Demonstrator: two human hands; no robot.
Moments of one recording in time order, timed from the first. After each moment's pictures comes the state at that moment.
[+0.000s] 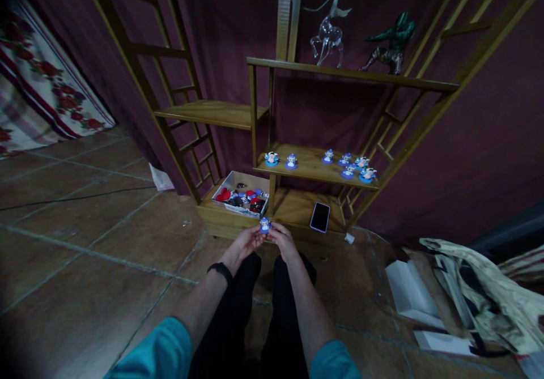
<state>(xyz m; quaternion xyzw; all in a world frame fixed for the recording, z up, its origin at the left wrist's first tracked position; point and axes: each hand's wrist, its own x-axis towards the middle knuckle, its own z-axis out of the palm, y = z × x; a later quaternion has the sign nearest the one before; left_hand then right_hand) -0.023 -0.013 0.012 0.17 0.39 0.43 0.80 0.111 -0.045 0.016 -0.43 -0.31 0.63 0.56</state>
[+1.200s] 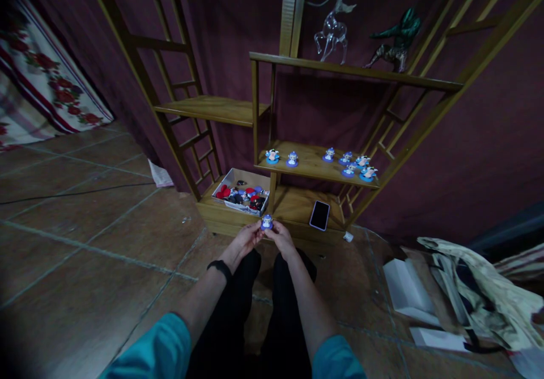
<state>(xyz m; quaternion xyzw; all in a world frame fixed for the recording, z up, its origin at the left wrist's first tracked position) -0.025 -0.017 0.011 0.21 0.35 0.46 0.78 0.110 -0.049 0.018 -0.43 -0.44 0.58 0.53</state>
